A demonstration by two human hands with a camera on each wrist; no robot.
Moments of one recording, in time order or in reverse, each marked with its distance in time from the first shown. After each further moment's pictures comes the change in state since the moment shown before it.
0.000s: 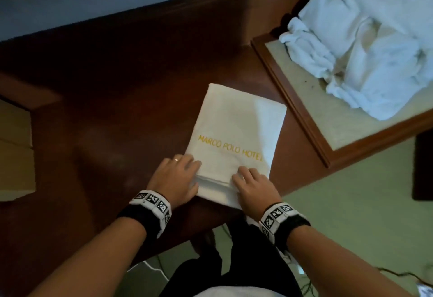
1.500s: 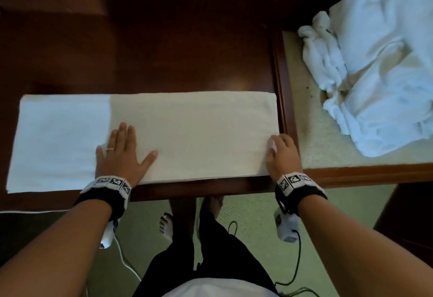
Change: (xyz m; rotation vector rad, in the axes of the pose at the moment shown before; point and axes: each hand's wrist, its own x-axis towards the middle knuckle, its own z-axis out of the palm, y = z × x) left_hand -0.012 0.058 0.073 -0.330 -0.181 -0.936; right_hand 0.014 0.196 -0.028 0.331 0.075 0.380
